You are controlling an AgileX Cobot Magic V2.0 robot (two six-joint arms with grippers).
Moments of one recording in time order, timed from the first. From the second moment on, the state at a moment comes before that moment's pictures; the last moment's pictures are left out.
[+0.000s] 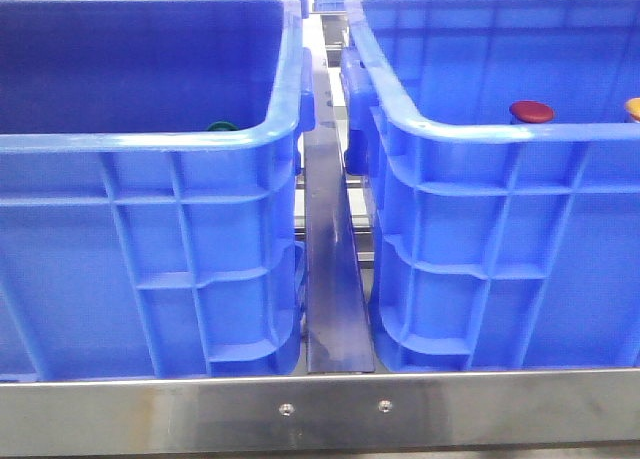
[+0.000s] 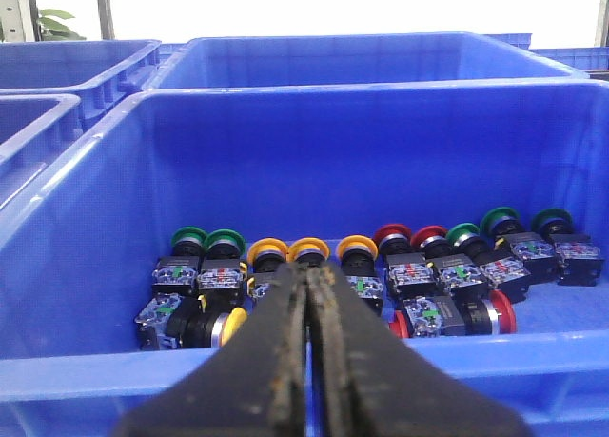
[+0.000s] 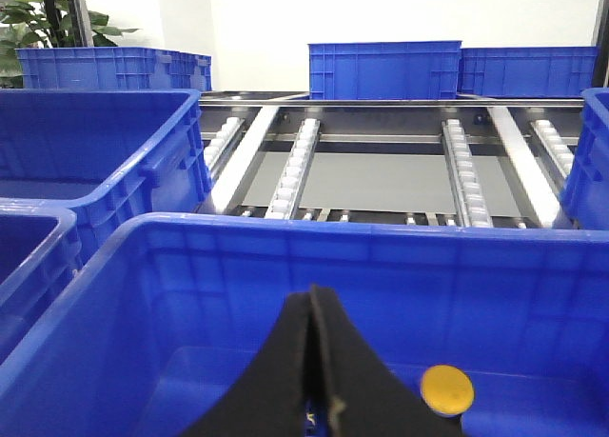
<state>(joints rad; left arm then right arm) -0.04 -0.01 0.00 0.10 0.01 -0.10 -0.01 0.64 -0.52 1.82 0.10 -1.78</state>
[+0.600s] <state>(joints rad) -0.04 -0.01 0.00 0.10 0.01 -0.10 -0.01 0.63 -0.52 1.82 0.15 -1.77</state>
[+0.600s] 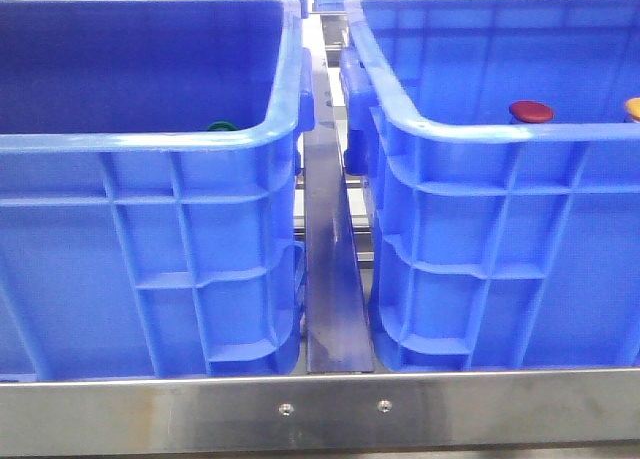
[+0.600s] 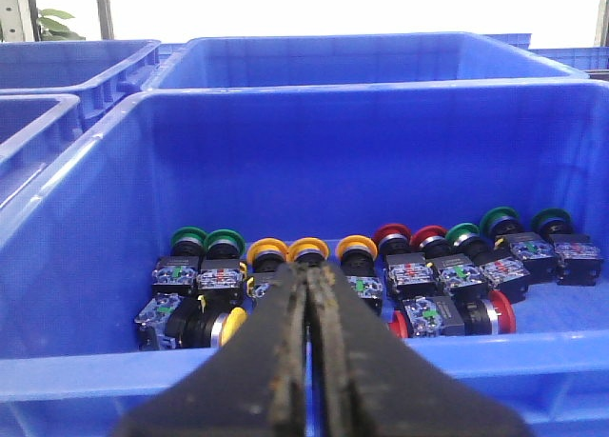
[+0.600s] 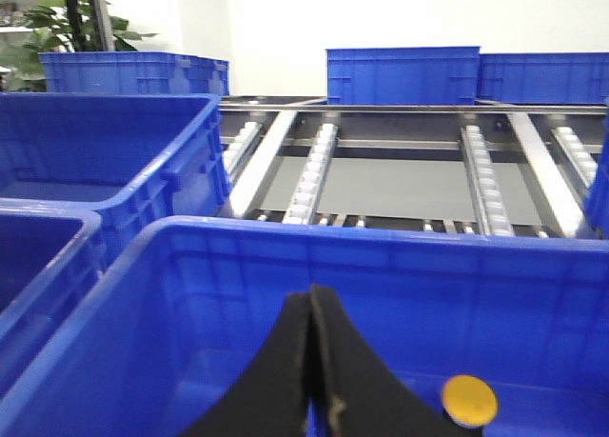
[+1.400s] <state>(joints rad) -0.04 -0.01 0.00 0.10 0.01 -0.10 -0.01 0.34 -0.45 0.12 0.23 0.01</state>
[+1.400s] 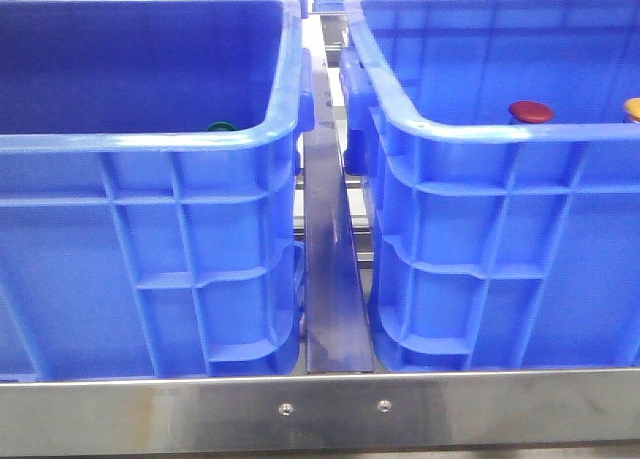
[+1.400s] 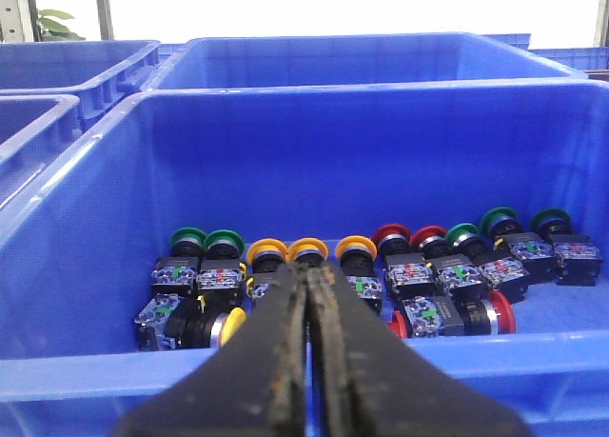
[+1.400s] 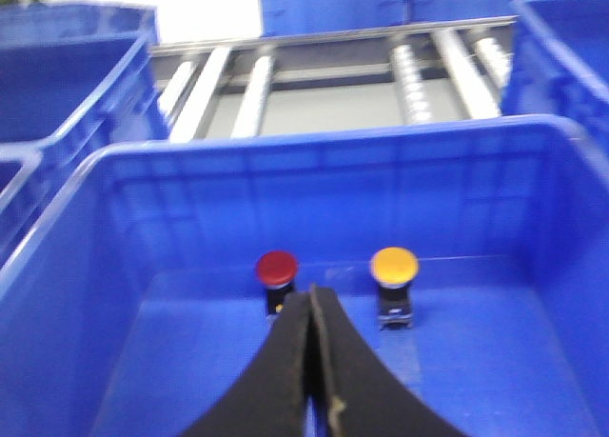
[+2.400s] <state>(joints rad) -0.04 -0.01 0.00 0.10 0.00 -0.10 -0.01 -0.01 0.03 0.03 -0.11 0.14</state>
